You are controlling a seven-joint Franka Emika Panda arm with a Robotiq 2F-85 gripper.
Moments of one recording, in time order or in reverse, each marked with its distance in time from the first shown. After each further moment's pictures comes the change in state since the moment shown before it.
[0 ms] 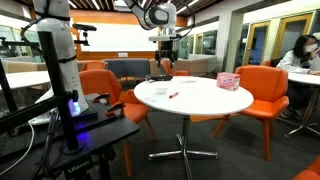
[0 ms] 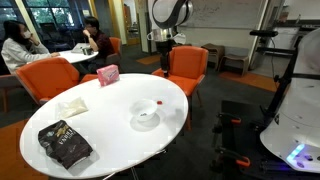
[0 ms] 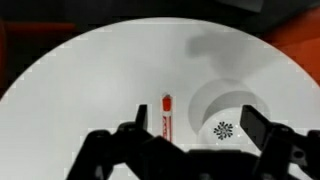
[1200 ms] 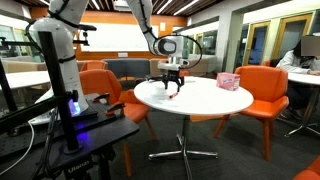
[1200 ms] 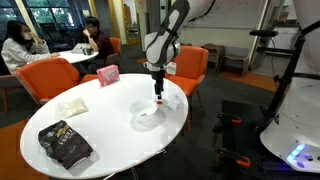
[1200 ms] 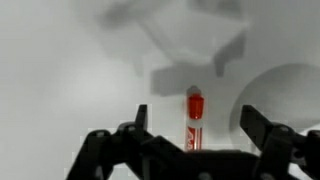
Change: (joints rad) arm -0.119 0.414 0.100 0.148 0.045 0.280 -0.064
